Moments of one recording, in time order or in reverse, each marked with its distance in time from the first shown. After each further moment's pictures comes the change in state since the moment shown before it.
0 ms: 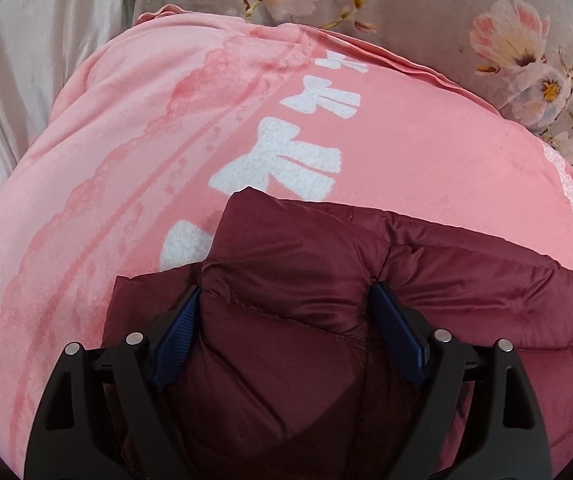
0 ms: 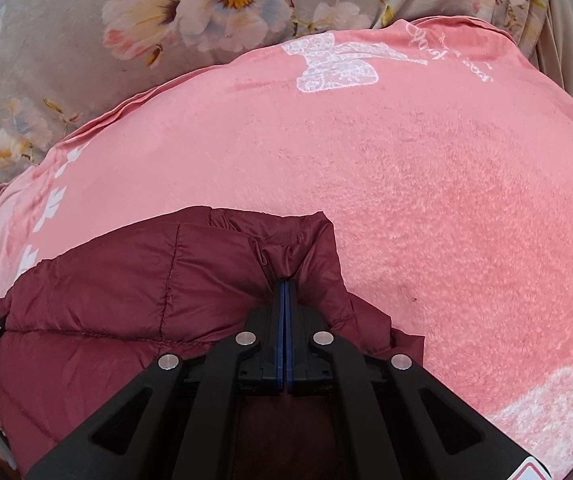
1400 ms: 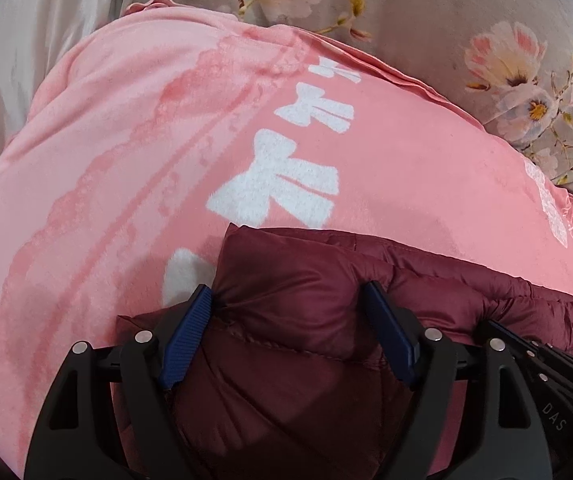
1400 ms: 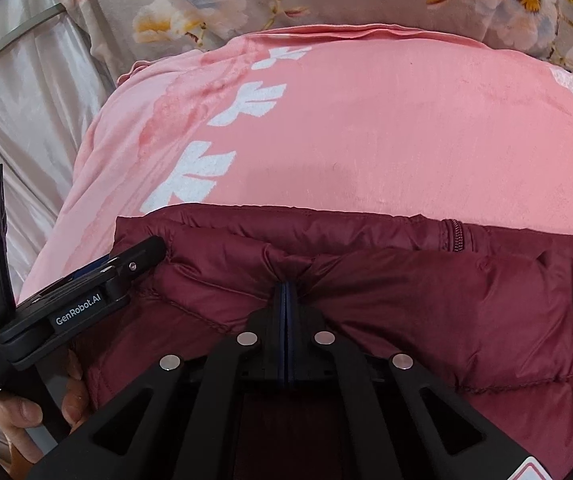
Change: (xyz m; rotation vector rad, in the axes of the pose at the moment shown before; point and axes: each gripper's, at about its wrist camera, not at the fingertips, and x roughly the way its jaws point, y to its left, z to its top) left arm 0.007 0.026 0.019 -0.033 0.015 -0.131; right arm 0.037 0.275 -0.039 -0.357 0.150 0.341
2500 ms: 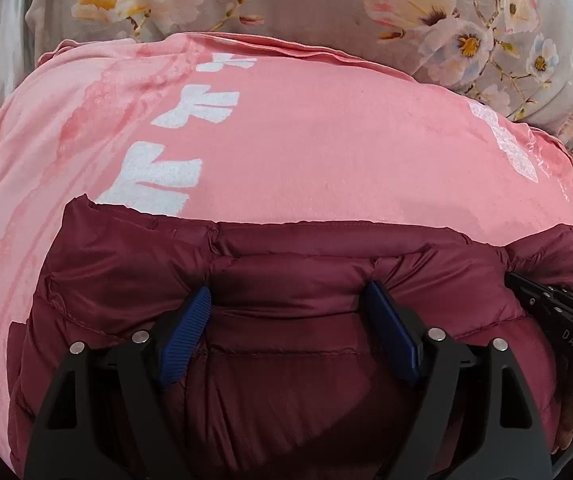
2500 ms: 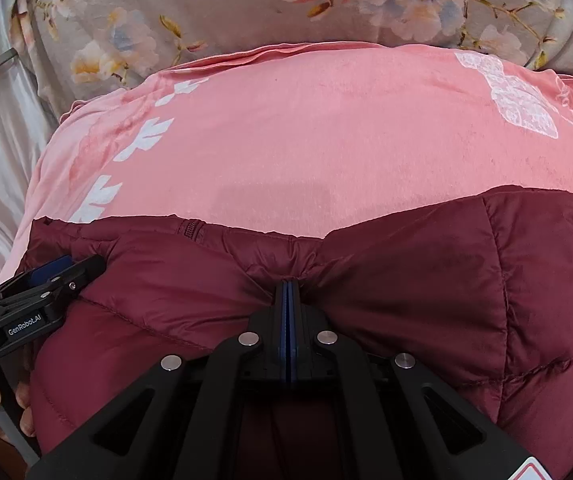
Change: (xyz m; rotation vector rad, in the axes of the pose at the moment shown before) left arm 0.012 -0.092 -0.019 0.232 0.003 -0.079; right arm -0.043 -0.112 -0.016 0.067 -0.089 -0.150
